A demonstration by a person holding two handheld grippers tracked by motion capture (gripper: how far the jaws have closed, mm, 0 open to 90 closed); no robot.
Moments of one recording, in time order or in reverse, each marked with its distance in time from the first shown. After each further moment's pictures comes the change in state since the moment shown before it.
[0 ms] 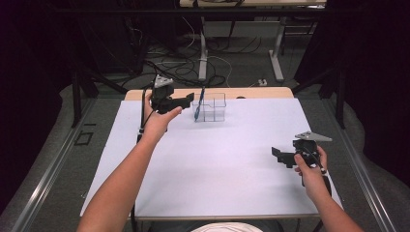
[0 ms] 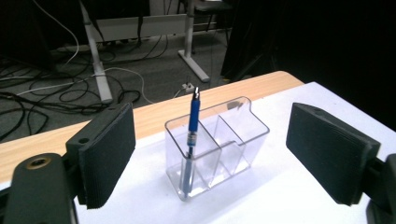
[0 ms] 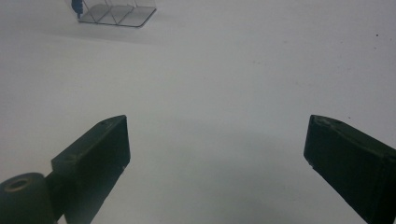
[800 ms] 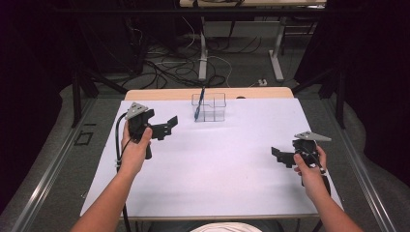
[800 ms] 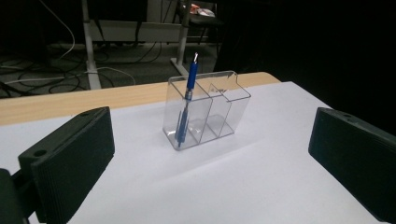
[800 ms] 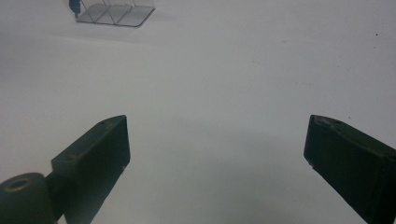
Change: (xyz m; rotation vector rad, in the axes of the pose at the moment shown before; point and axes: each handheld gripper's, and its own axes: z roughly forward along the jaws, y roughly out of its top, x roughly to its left) left arm 0.011 -0.068 -0.078 -0.061 -0.017 -0.080; right arm 0.001 0.000 0.002 0.004 -0.007 0.006
